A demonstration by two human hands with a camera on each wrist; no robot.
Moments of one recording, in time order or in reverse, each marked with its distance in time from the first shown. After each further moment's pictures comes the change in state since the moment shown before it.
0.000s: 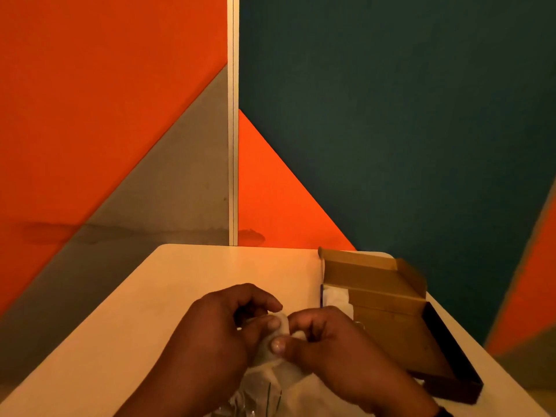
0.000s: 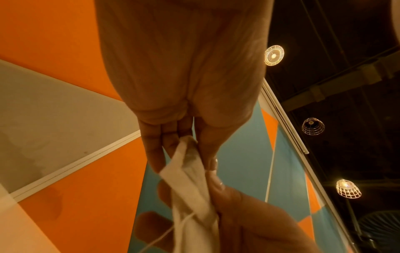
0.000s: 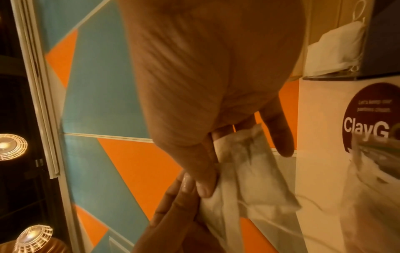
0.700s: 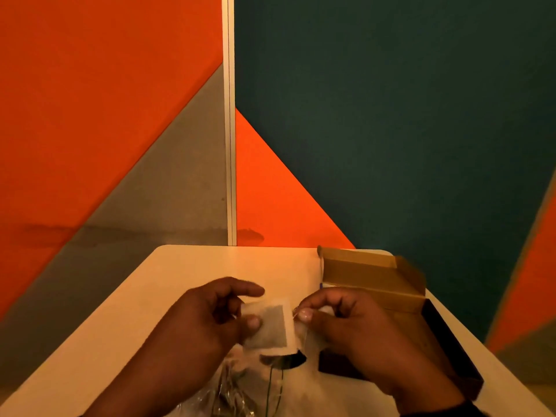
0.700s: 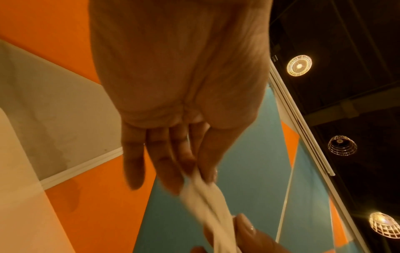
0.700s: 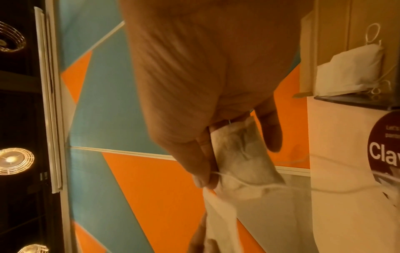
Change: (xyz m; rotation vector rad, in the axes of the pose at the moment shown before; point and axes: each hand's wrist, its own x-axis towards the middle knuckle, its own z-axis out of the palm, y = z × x) left_hand 0.006 -0.014 -0.020 -0.158 -0.126 -0.062; right_hand 0.002 0.007 -0.021 0.099 0.188 0.032
